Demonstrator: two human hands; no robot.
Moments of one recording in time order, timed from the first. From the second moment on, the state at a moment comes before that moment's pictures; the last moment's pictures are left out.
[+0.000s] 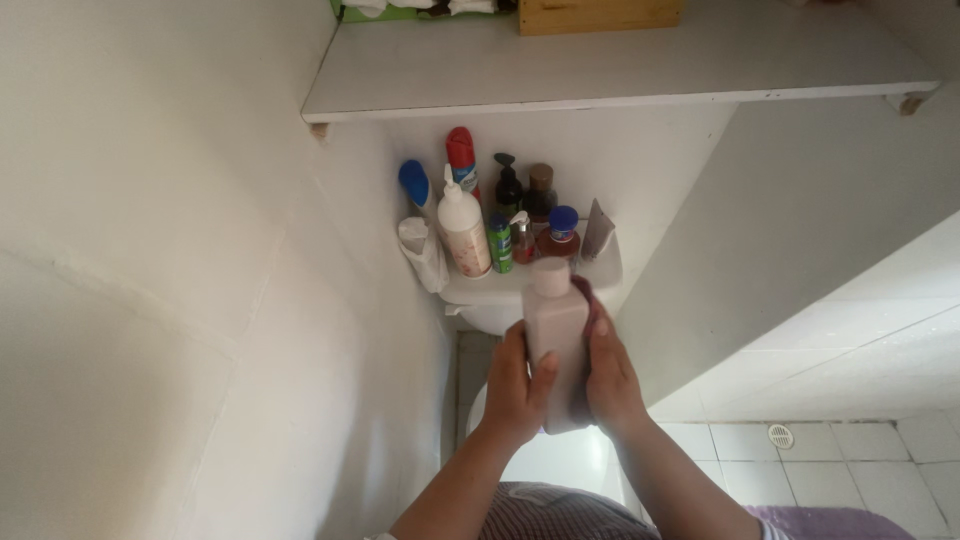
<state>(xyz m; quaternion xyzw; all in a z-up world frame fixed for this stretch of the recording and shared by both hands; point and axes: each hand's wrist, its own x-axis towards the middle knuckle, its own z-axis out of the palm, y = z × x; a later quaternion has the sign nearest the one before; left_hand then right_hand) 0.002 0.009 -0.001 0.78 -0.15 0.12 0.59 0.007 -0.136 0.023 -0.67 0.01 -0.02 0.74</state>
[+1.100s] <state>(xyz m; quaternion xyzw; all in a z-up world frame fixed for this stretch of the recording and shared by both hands) -0.002 0.002 -0.014 0.78 -0.24 0.15 0.56 -0.018 -0.137 0.094 -0.79 -0.21 -0.24 0.53</state>
